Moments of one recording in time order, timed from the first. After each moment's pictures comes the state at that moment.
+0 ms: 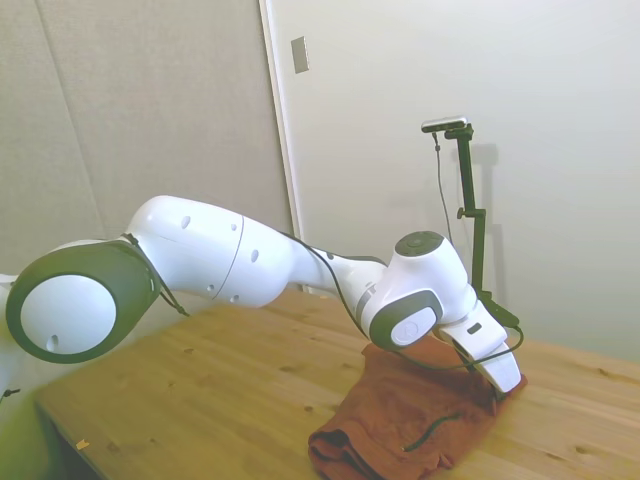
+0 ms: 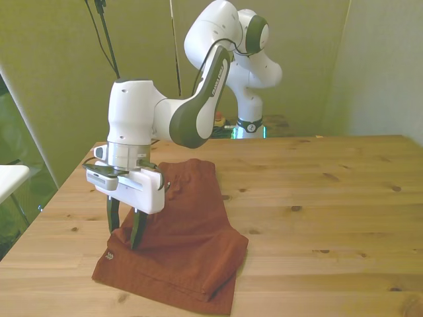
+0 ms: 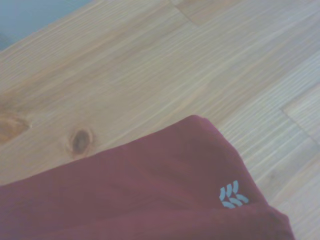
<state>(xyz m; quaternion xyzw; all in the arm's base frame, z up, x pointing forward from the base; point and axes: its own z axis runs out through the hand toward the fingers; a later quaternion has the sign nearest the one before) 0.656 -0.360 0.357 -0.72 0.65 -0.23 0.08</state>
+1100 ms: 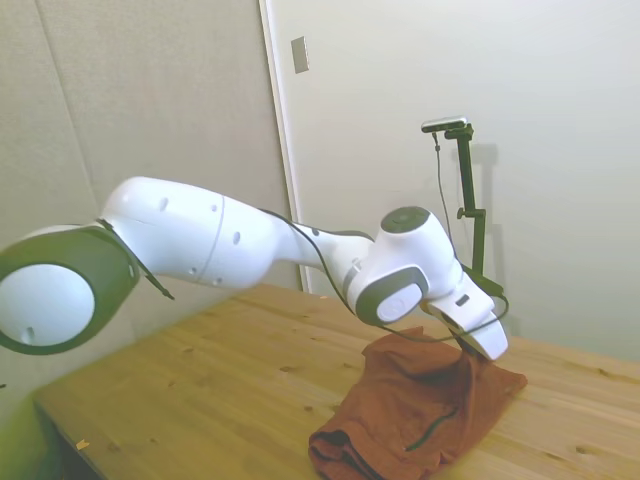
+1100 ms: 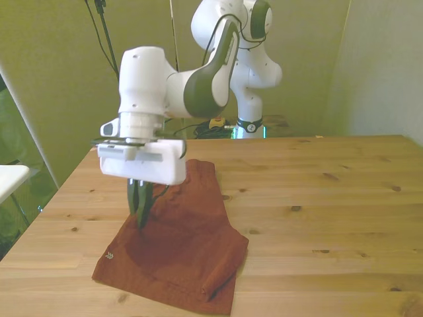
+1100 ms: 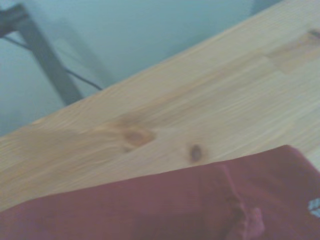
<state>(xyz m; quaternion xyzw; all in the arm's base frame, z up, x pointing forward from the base) 0.652 -0.293 0.434 -0.77 0.57 -0.25 0.12</state>
